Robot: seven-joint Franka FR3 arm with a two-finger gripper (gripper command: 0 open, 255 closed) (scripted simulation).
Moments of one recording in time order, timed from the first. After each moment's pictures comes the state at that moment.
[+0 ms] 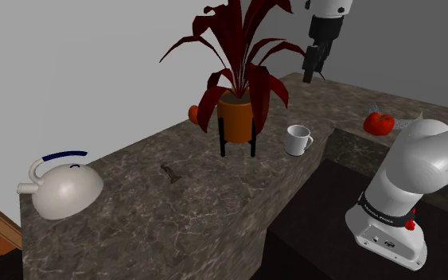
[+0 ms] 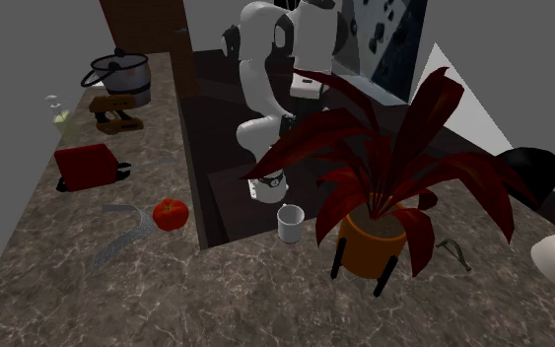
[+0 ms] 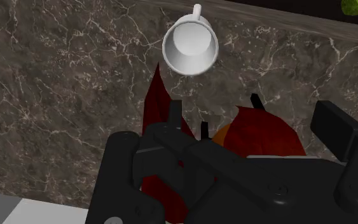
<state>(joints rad) -0.01 -0.80 0.01 -2.32 -0.05 1.57 -0.12</state>
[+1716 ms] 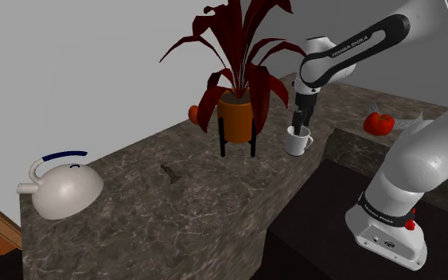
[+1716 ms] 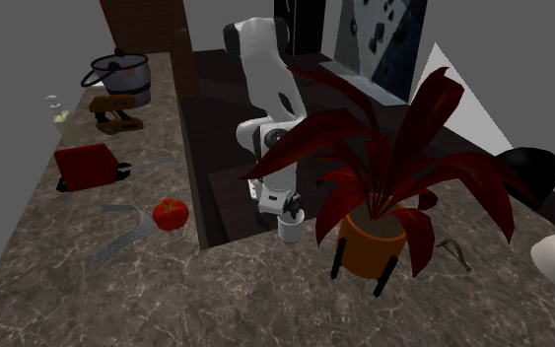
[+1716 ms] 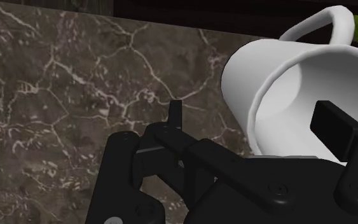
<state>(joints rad) -0.07 -0.44 -0.23 -2.68 -0.07 2.14 -0.30</state>
